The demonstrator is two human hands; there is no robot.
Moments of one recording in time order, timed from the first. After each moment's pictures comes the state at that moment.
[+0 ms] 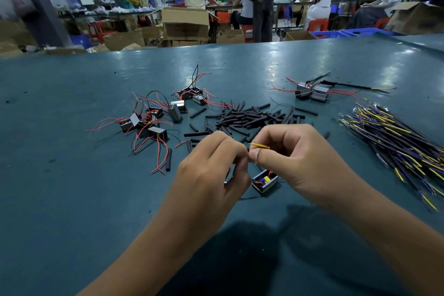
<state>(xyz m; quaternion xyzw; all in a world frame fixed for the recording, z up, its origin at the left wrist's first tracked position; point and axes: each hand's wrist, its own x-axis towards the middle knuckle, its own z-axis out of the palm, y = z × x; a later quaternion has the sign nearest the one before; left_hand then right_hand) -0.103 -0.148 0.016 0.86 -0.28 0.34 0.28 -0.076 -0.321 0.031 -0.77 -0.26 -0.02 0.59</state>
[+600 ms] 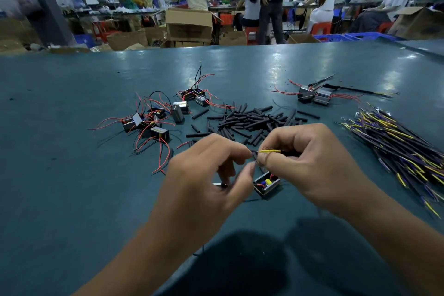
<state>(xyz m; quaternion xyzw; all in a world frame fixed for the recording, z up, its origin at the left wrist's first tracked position) -0.112 -0.142 0.019 0.83 -0.26 0.33 0.36 -0.083 -0.325 0.035 -0.79 -0.26 -0.05 0.55</state>
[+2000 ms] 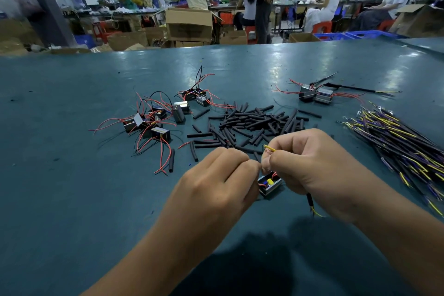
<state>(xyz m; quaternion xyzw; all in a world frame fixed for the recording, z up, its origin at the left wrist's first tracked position) -0.111 -0.146 0.009 0.84 -0.33 0.40 0.15 -0.080 -0.324 0.035 -0.77 -0.18 0.07 0.61</state>
